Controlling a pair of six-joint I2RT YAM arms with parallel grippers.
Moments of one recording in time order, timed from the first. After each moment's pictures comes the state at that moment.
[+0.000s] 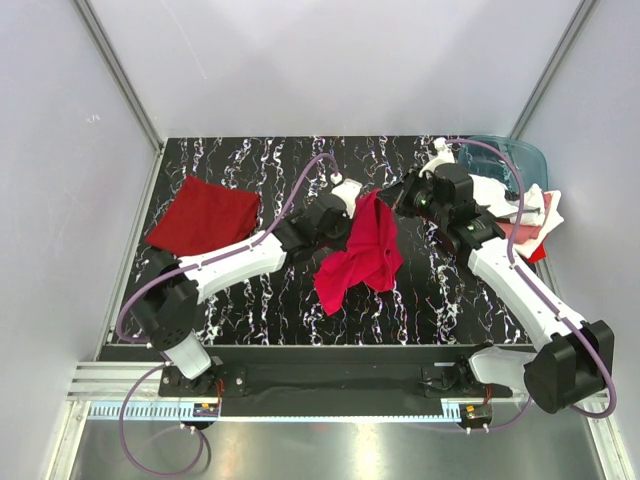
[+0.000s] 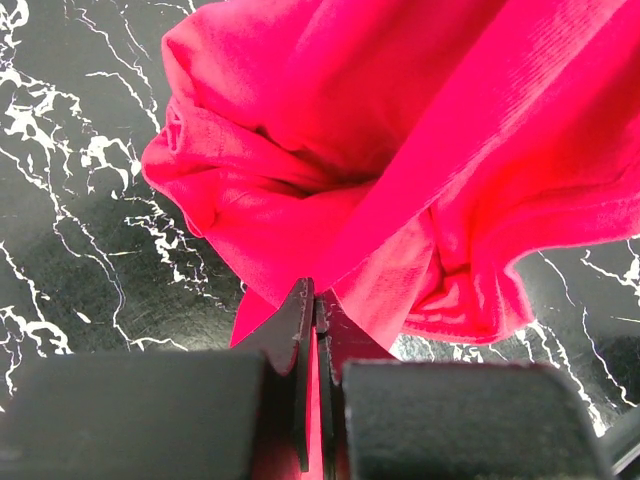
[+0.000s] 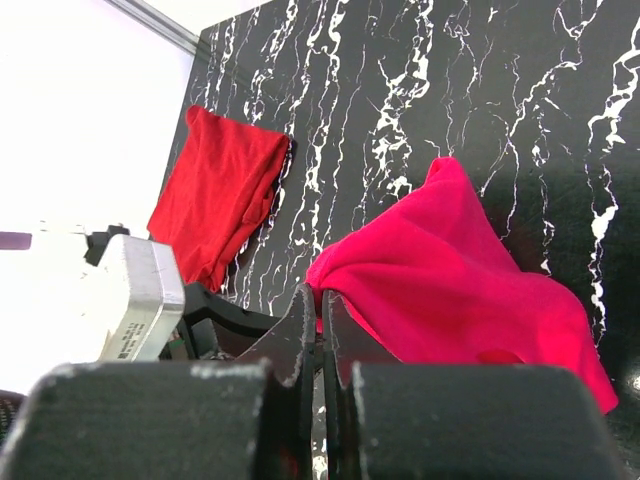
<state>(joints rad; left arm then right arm) -0.86 1.65 1.20 -0.17 -0.14 -0.28 0.38 1.23 1.04 -0.14 -0.17 0.64</state>
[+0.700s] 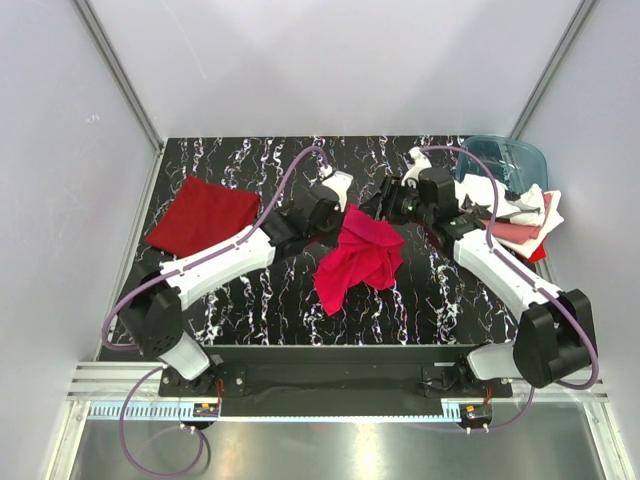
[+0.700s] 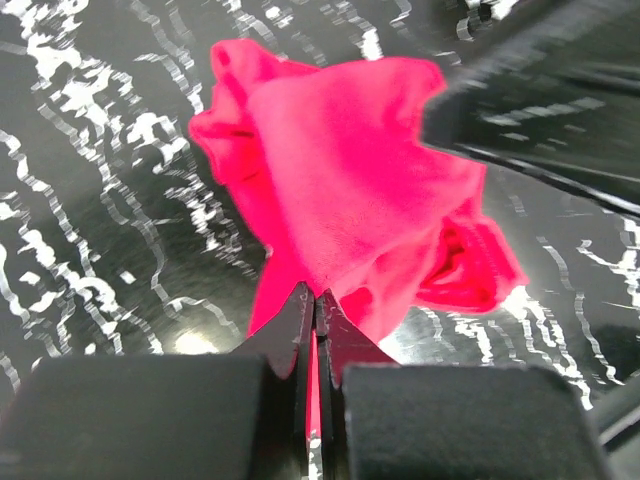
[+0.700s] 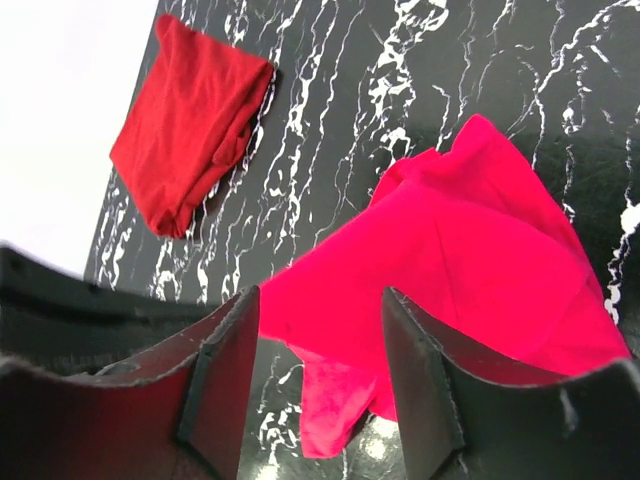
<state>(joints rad) -0.84 1.58 1.26 -0.34 -0.15 -0.29 0.38 1.36 1.00 -0.07 -0.30 0.54</state>
